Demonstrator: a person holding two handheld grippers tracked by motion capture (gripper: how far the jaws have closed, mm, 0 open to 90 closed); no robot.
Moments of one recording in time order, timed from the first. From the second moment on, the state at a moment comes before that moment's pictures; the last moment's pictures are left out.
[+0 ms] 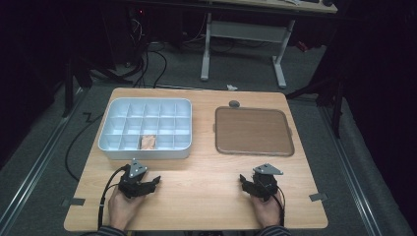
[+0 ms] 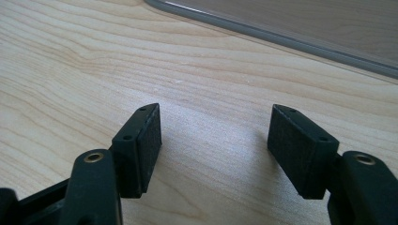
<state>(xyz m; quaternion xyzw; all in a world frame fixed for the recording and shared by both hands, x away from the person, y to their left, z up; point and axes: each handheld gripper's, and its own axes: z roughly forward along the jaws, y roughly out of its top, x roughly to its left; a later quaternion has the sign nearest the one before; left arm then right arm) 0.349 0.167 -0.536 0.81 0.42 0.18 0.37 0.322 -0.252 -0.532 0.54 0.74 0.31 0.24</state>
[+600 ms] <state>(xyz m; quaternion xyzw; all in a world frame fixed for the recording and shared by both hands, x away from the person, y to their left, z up) 0.349 0.167 -0.537 0.81 0.42 0.18 0.37 0.322 -0.252 -0.532 0.54 0.74 0.31 0.24</state>
